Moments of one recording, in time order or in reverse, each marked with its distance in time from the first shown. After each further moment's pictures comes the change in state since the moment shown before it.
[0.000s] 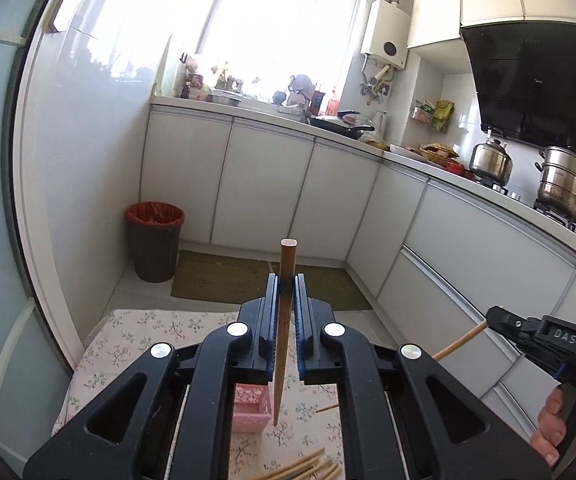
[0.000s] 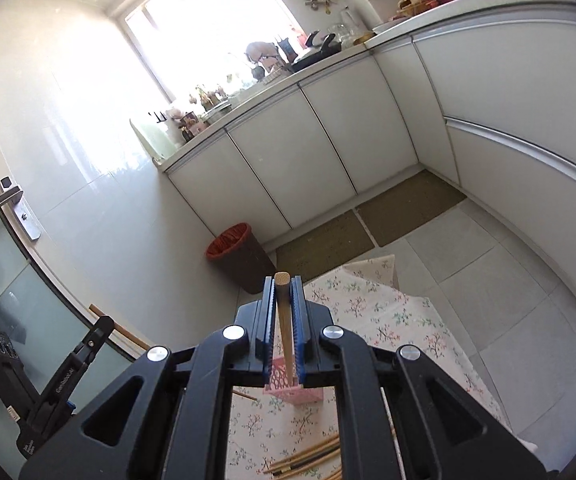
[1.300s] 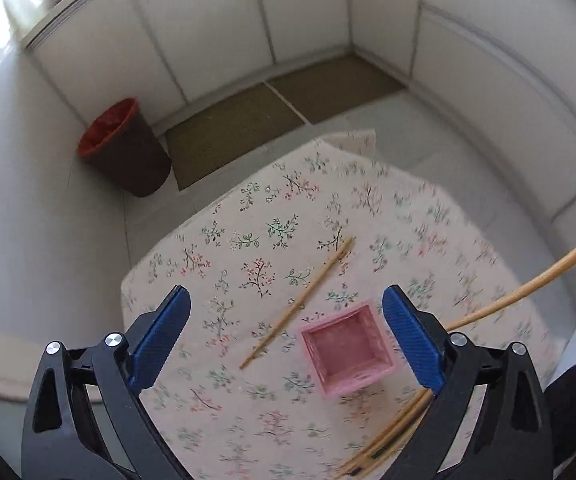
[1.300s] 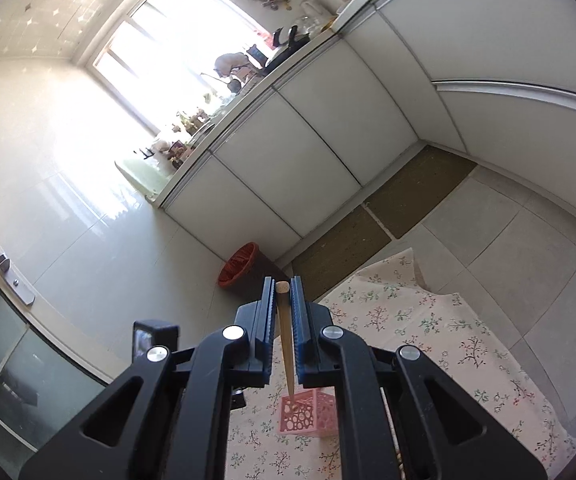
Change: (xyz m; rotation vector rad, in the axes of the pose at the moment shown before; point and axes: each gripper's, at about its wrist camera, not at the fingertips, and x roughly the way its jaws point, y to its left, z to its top) left arm 0.253 0.006 -0.065 0.584 0.797 0.062; right arm 0.075 -0.074 0.004 0.223 -0.024 0.064
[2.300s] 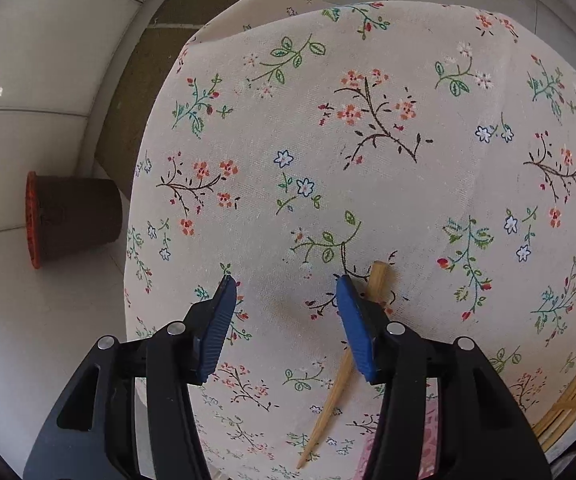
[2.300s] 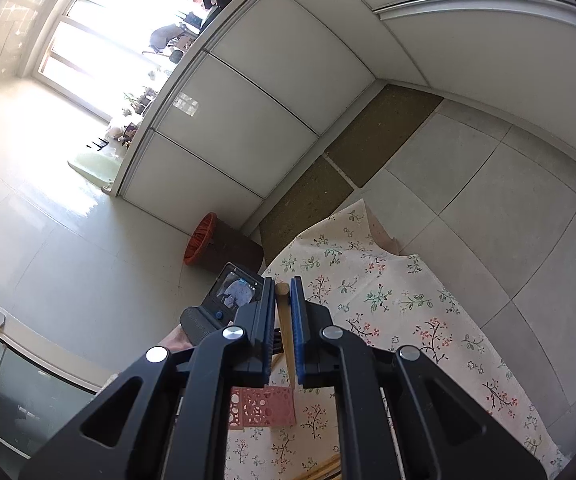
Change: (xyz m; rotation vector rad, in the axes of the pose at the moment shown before) left arm 0.223 -0.072 0.056 0.458 0.381 0.082; right arm 0.068 -0.111 -0.003 0.135 0.172 -0.050
